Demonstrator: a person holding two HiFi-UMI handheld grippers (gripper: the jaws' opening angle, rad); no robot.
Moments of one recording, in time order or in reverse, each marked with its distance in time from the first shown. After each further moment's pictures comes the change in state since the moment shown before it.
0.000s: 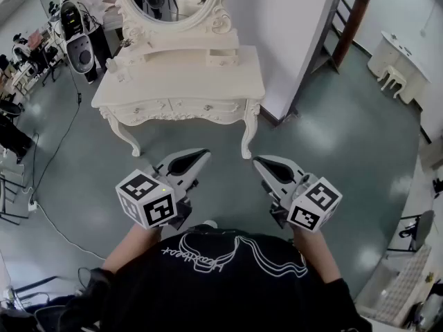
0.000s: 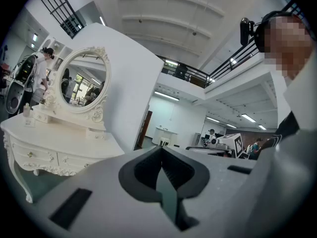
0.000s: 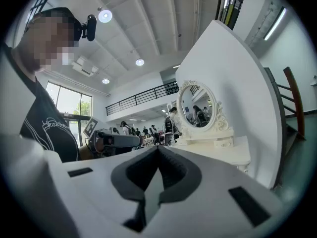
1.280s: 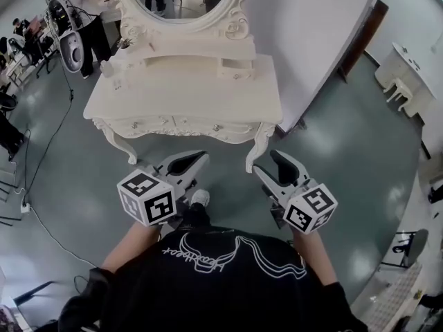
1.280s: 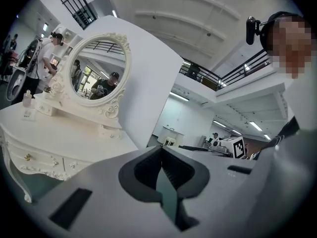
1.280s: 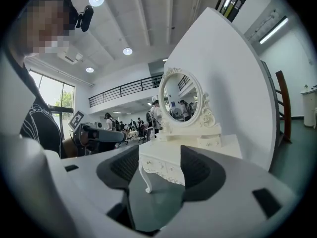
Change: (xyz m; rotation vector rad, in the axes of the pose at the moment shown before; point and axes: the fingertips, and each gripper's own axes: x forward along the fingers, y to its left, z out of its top) left arm 0.052 0.177 0.013 -0.105 0.016 0.041; right arm 0.133 -0.134 -0.020 -0.008 0.086 -0.172
